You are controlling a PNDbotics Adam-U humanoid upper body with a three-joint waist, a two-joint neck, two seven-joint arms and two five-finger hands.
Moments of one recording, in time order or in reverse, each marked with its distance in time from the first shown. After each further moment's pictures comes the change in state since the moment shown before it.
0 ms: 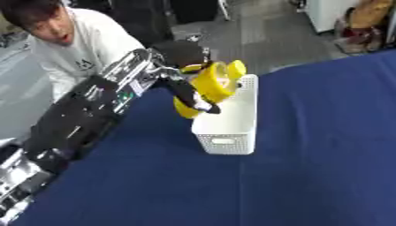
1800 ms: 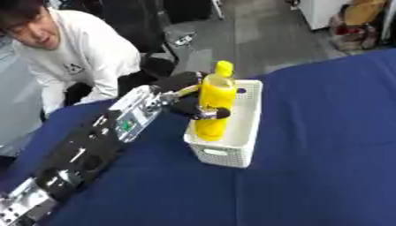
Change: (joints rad) left arm 0.034 -0.031 0.030 0.121 0.218 0.089 0.009; right arm -0.055 0.028 0.008 0.000 -0.019 0.006 0.020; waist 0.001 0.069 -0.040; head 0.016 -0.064
